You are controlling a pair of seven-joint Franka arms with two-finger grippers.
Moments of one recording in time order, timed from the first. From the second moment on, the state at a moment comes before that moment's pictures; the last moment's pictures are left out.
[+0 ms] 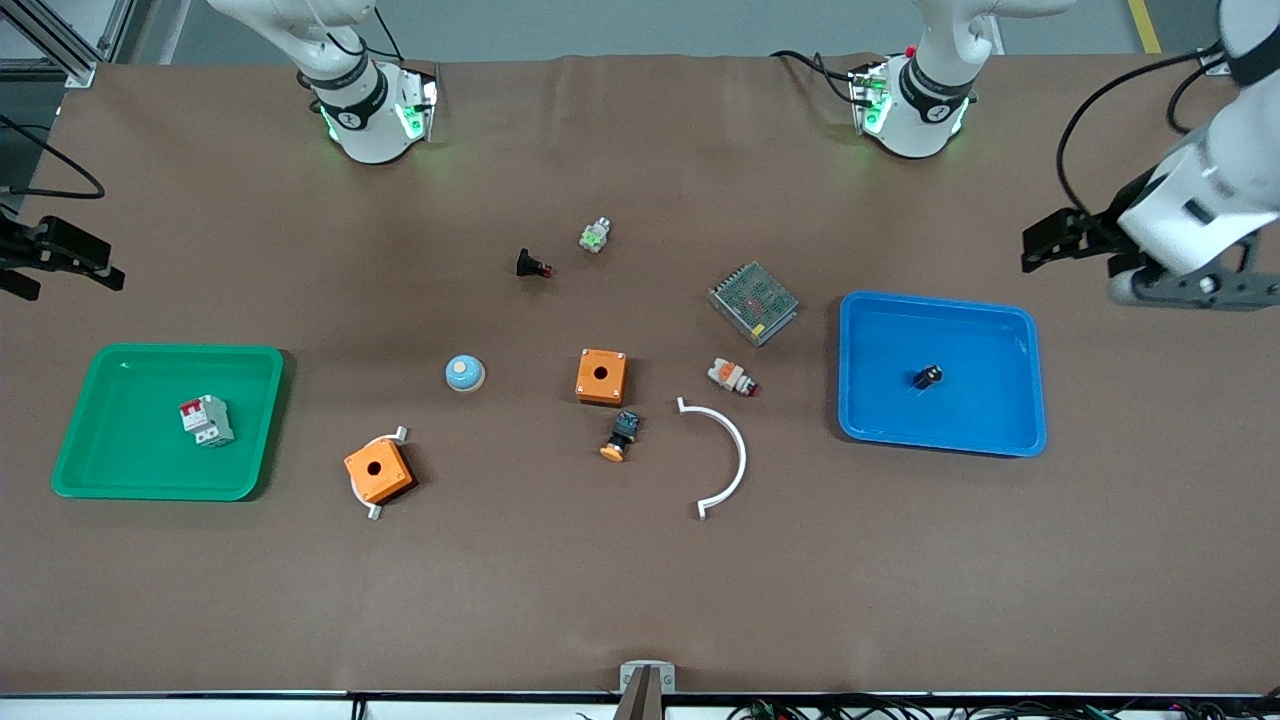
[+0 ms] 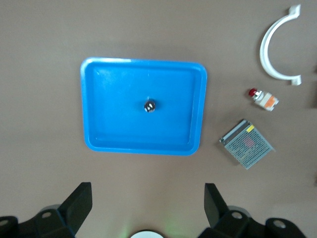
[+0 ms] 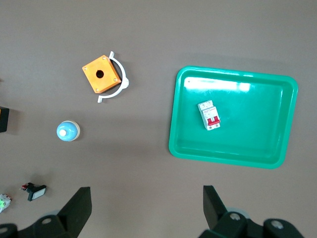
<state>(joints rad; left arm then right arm) -0.12 0.06 0.00 -1.62 -0.04 1.53 -0.05 -0.10 -0.01 -0.05 -1.65 0.05 1.66 -0.25</state>
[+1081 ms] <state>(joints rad) -0.10 0.36 0.00 -2.05 0.01 2.23 0.04 -0.24 0.47 -0.06 -1.74 -0.02 2.11 -0.63</state>
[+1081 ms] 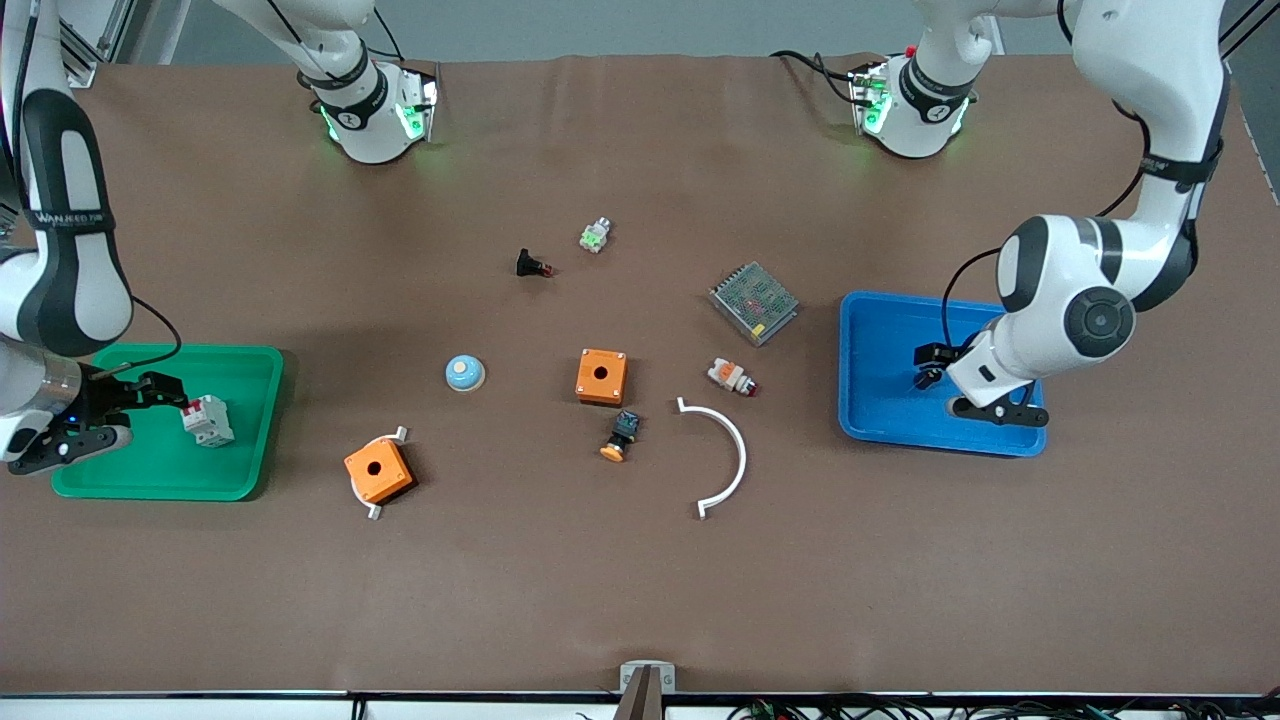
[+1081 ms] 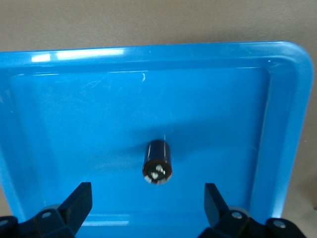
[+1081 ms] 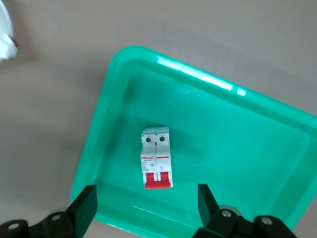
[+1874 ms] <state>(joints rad) -0.10 0.44 -0.01 -2.07 0.01 2.30 0.04 -0.26 0.57 -0.06 -1.83 -0.02 2.31 -0.77</state>
